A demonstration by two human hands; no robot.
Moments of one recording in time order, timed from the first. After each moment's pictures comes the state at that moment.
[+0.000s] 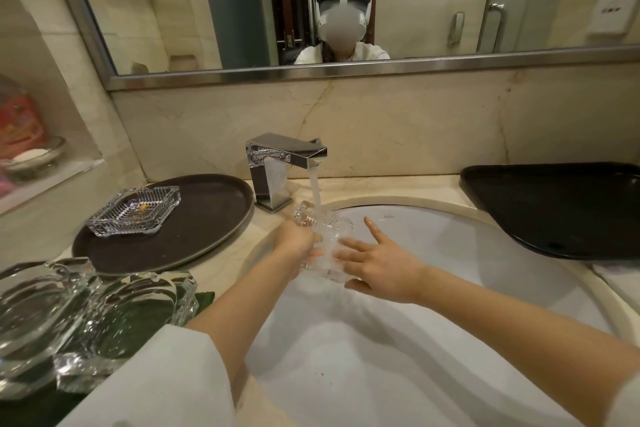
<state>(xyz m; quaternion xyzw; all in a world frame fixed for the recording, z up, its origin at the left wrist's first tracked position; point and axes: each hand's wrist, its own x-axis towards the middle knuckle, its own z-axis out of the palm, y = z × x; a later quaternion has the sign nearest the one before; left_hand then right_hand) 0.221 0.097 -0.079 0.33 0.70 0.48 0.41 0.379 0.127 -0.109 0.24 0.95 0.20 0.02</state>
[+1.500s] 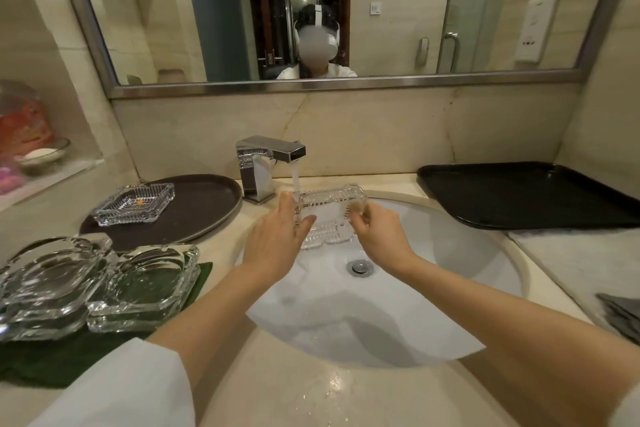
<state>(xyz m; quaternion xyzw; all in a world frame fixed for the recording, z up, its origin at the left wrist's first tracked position) 0.233 0.008 -0.061 0.66 0.68 0.31 -0.06 0.395 0.046 -0.062 0.51 0.74 -0.18 -0.41</state>
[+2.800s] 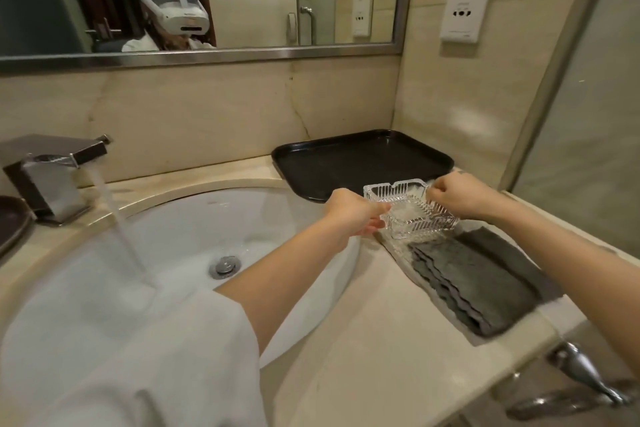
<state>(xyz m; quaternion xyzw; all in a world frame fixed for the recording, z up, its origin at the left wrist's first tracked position) 0.524 0.045 -0.042 0.59 0.51 0.30 0.55 0.711 0.032 -0.031 0.77 0.62 -0.06 -0.13</state>
